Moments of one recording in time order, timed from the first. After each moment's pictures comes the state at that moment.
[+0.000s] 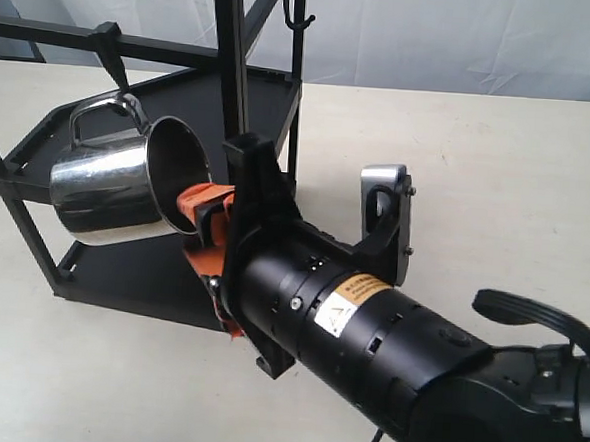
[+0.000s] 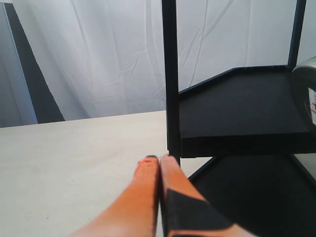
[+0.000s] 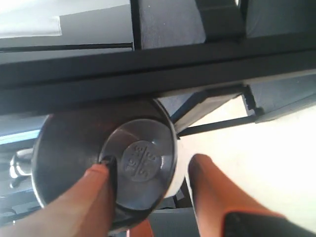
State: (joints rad) left arm -0.17 0.00 0.00 0.04 0.13 -0.01; right arm 1.26 1.49 -0.64 0.77 -0.62 1.10
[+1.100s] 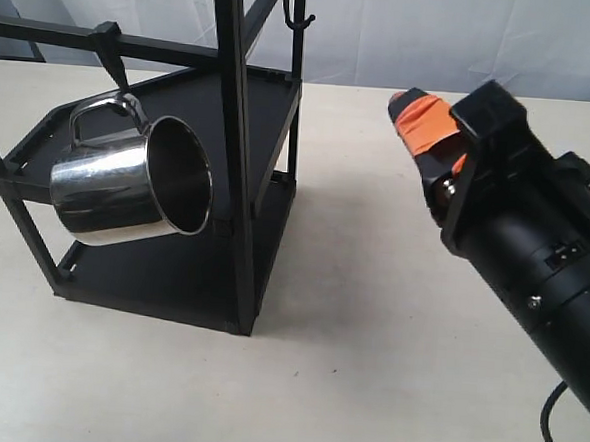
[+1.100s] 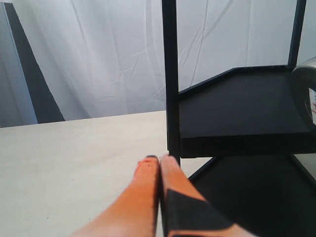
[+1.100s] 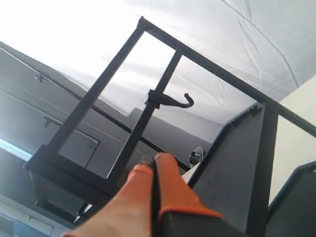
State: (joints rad) left arm -0.17 0.00 0.00 0.04 0.13 -0.01; right arm 1.26 1.10 -0.39 0.93 -1.00 0.34
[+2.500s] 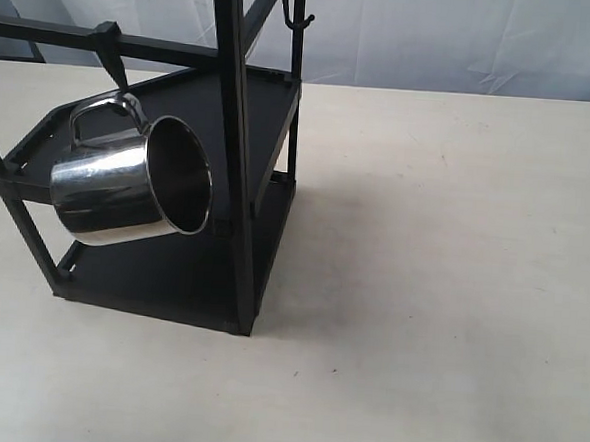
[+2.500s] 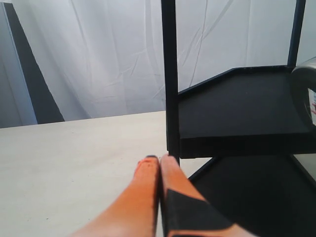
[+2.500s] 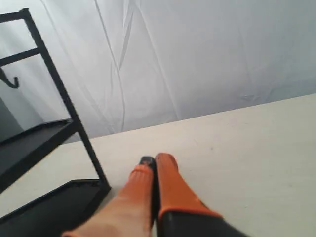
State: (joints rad) left arm -0.17 0.00 0.00 0.04 0.13 -0.01; right arm -0.08 0.02 -0.05 1.11 0.33 -0.76
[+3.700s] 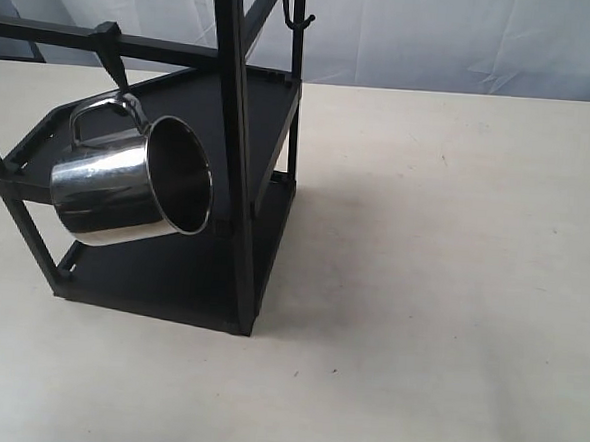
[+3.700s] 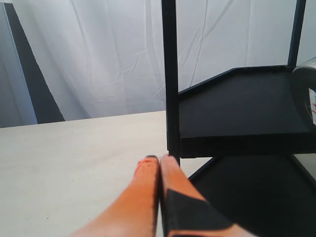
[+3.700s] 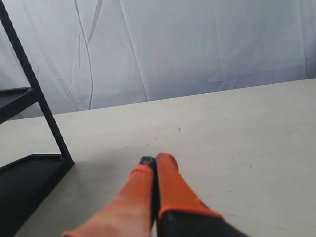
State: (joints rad) left arm -0.17 0.00 0.00 0.04 0.13 -0.01; right arm -0.13 0.01 0.00 0.99 0.36 -0.76
